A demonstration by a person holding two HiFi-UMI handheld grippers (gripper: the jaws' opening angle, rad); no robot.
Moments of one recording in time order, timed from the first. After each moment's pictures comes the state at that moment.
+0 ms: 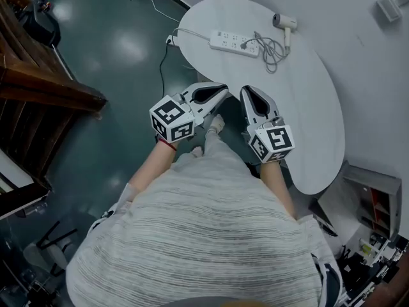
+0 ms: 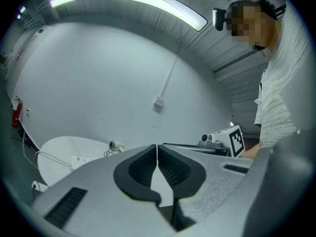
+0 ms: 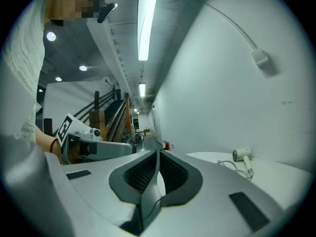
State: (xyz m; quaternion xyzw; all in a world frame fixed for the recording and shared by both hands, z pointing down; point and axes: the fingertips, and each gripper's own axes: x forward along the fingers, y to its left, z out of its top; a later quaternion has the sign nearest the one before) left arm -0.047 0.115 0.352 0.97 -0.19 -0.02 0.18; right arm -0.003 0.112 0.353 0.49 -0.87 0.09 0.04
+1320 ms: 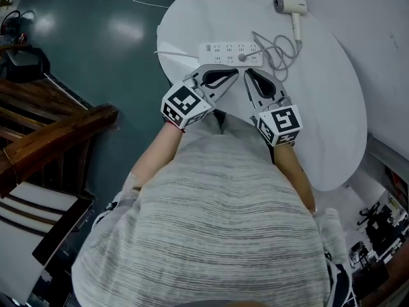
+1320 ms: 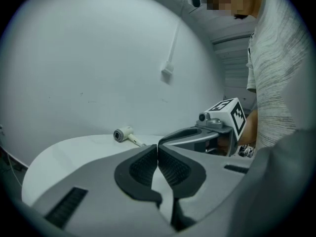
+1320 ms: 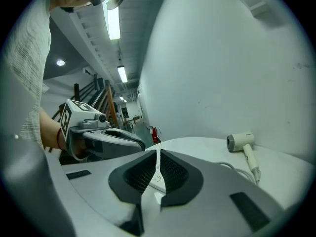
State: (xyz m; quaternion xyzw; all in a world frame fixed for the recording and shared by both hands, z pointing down) left arm 0.036 -0.090 0.436 0.98 -0.08 0.14 0.14; right arm 0.055 -0.091 0.441 0.52 -0.83 0.19 0.09
